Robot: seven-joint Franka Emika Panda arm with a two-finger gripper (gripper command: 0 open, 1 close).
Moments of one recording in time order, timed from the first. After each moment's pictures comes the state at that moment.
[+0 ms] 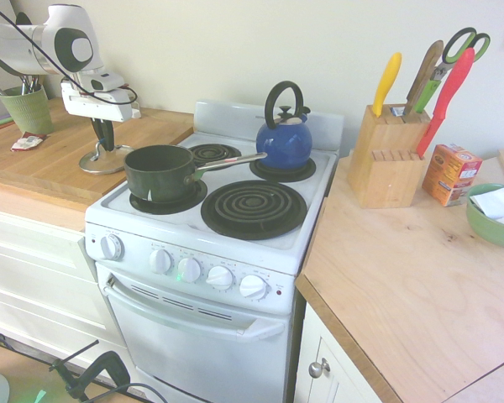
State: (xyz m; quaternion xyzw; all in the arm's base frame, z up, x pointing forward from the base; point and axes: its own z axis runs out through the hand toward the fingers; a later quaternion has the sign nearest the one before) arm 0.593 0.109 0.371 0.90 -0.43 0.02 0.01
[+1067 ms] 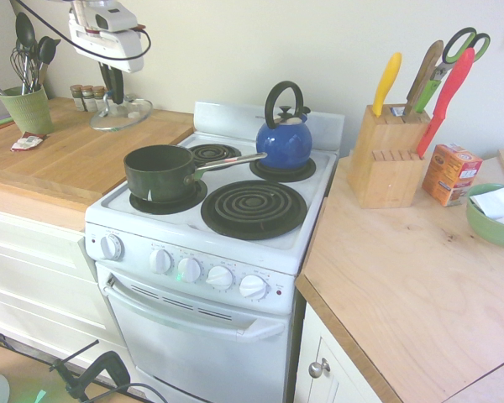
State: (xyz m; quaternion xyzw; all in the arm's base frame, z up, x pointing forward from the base) arm 0.542 -0.025 0.514 0.84 -0.54 0.02 -0.07
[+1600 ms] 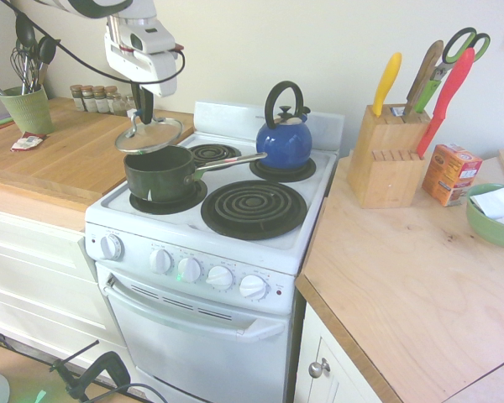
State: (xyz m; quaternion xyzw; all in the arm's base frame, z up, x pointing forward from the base) arm 0.497 -0.121 0.487 0.81 -0.58 0.00 -0.08
